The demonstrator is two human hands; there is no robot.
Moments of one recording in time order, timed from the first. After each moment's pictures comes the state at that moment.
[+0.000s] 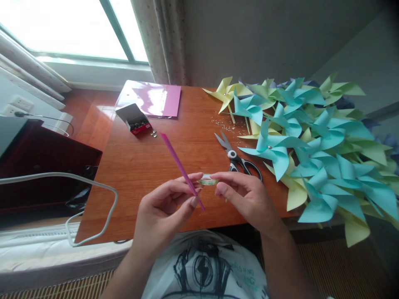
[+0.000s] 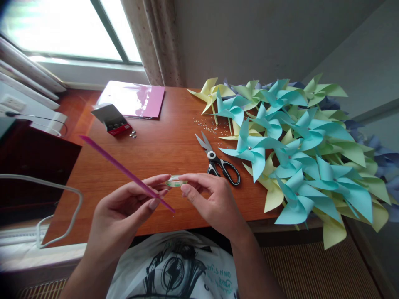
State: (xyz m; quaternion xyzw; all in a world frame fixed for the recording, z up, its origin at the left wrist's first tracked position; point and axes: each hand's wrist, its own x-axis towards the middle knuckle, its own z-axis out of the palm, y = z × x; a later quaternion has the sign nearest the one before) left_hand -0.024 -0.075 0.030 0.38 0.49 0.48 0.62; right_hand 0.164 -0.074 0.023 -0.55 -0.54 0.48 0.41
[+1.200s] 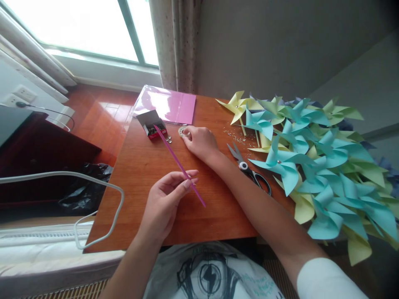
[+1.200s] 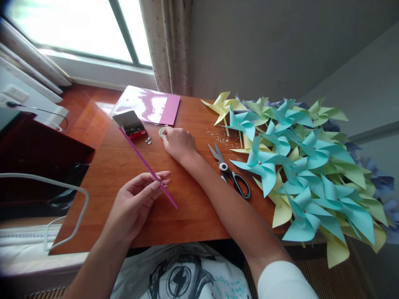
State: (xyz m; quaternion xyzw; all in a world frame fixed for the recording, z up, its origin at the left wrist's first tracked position) left_hand -0.062 -0.038 -0.008 0.25 0.46 0.51 0.68; right_hand 0.063 0.107 -0.021 -0.61 -0.77 0.14 0.16
